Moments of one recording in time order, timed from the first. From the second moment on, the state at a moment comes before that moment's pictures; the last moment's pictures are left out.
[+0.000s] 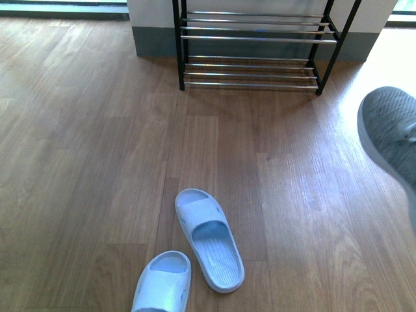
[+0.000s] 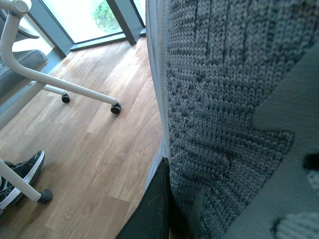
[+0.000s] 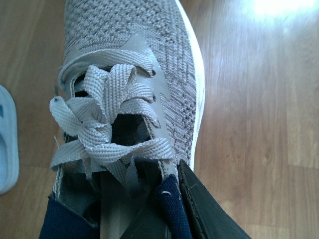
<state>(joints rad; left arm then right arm) -0.25 0.65 0.32 0.04 -0.63 0.19 -0.22 1.40 0.46 0.32 -0.13 -0.32</state>
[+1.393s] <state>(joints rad) -0.25 0.65 0.32 0.04 -0.62 0.19 -0.43 0.34 0.25 -0.28 -0.45 -0.33</state>
